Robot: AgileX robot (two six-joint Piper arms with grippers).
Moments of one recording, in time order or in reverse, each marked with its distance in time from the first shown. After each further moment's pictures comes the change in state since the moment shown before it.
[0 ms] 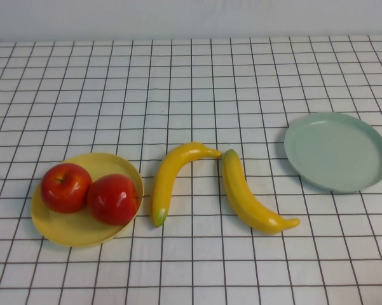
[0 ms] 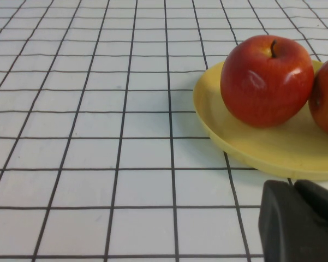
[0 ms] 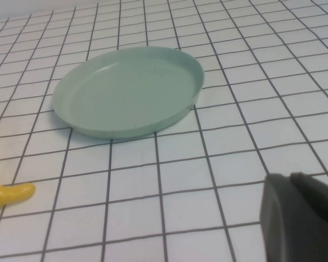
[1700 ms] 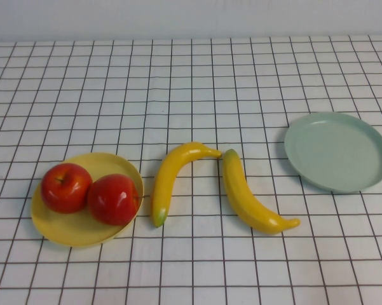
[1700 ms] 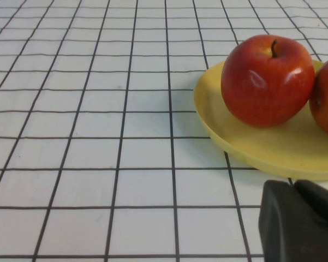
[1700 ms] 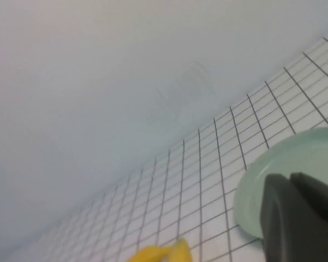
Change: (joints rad) right arm 0.000 0.012 -0.089 0.866 -0.132 -0.203; left arm 0.000 0.000 0.000 0.000 0.000 0.000
